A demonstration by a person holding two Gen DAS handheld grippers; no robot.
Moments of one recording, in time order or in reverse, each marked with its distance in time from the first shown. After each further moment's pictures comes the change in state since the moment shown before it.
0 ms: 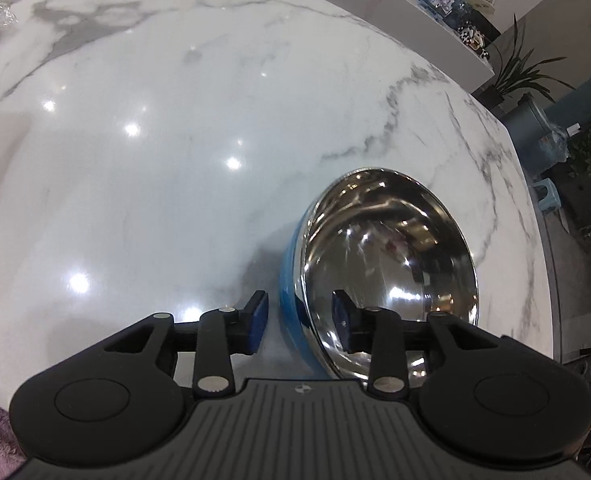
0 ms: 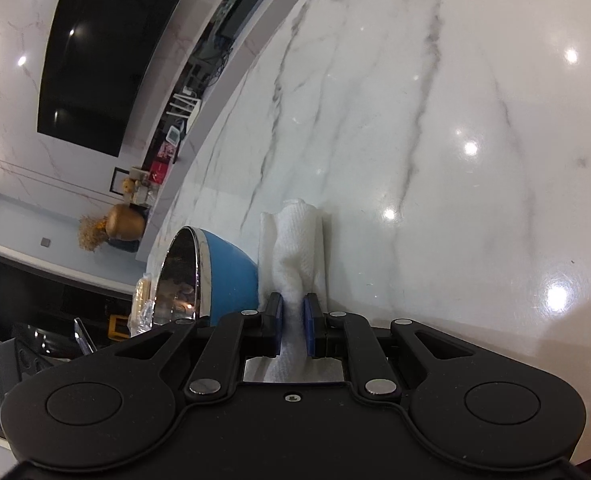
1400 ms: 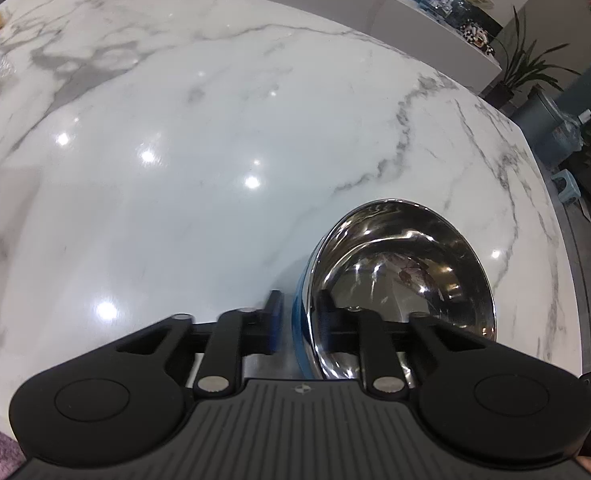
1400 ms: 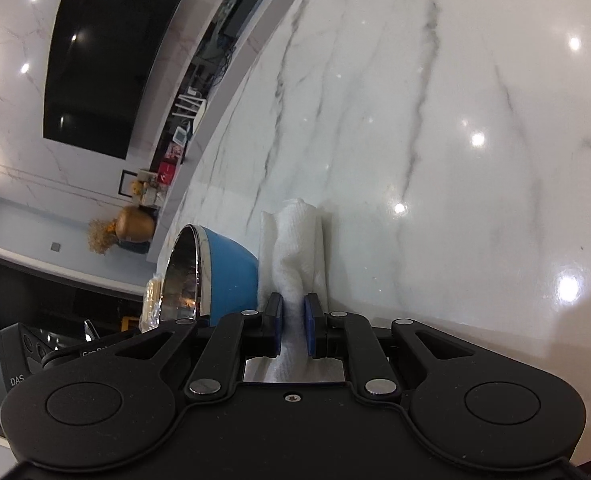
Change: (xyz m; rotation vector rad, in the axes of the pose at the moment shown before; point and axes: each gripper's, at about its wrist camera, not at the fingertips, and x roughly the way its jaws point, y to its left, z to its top) left arm 0.000 -0.004 0.016 0.039 -0.037 0.074; right arm 0.006 -0.005 0.006 0.025 0.015 0.038
